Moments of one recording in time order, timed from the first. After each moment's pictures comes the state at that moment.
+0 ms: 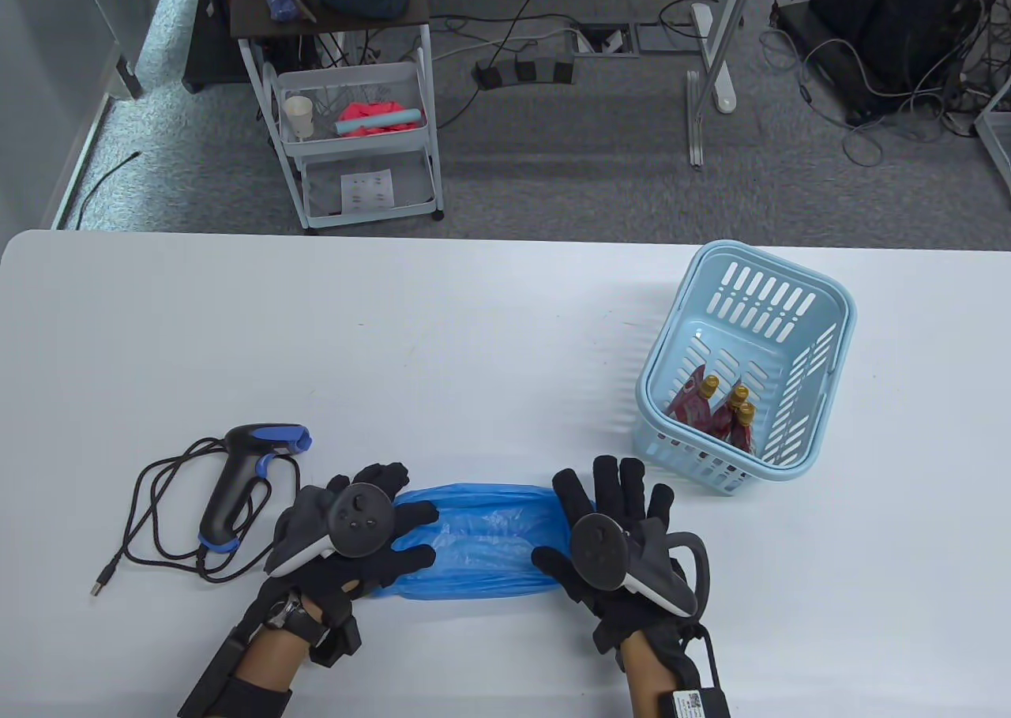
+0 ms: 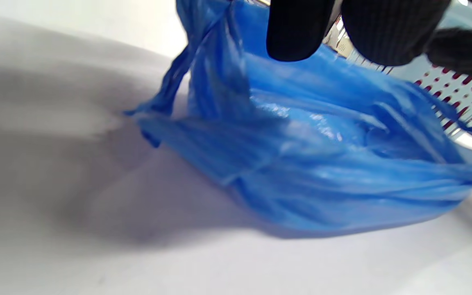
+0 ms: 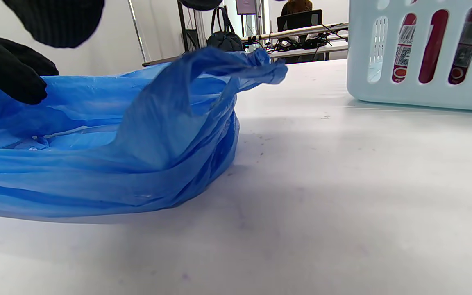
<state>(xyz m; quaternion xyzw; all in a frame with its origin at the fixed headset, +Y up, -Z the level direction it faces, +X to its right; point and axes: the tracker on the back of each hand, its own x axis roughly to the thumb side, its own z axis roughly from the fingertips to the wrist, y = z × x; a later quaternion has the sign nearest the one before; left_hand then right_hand) -0.190 -0.749 -0.204 -0.17 -0.18 0.17 0.95 0.109 -0.732 -0.181 0.12 0.09 0.98 0.09</state>
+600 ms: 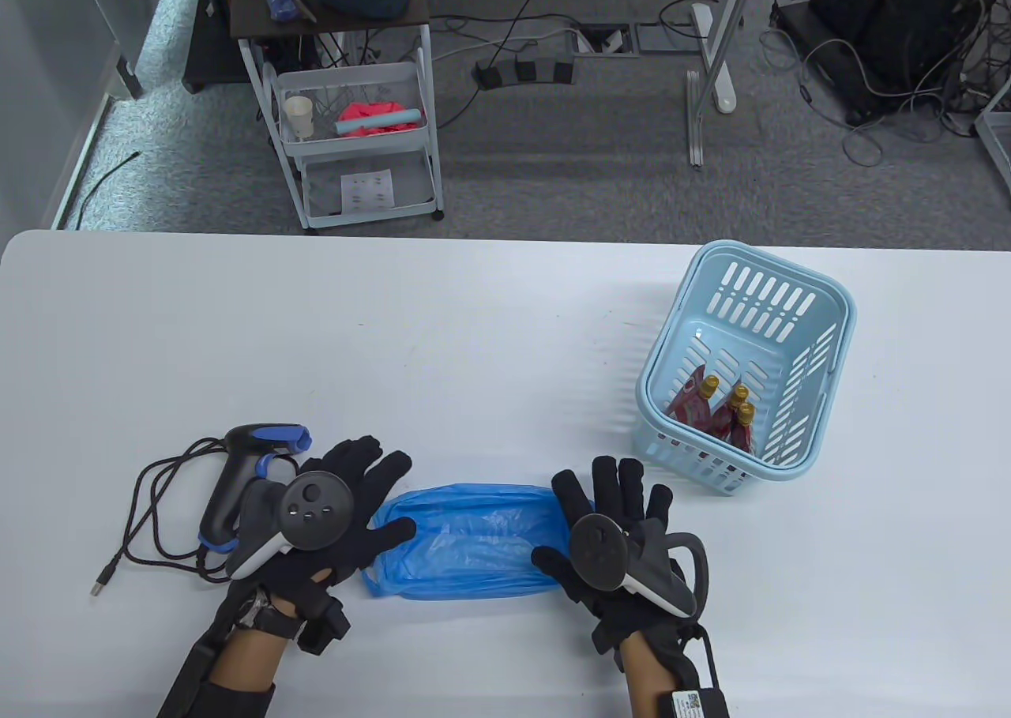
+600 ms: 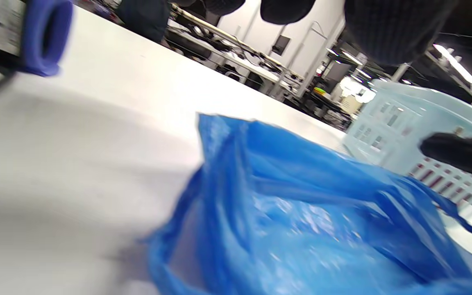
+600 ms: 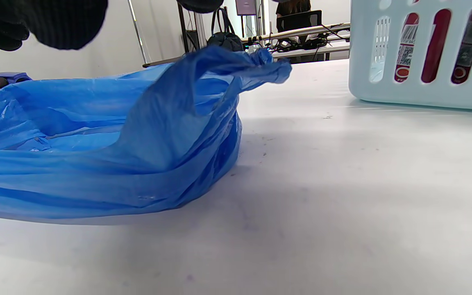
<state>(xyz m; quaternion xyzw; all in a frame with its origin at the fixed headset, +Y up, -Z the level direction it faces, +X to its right) -0.227 -0.715 -0.206 -0.09 -0.12 0.21 0.97 0.108 -0.733 -0.181 0.12 0.09 0.98 0.09</state>
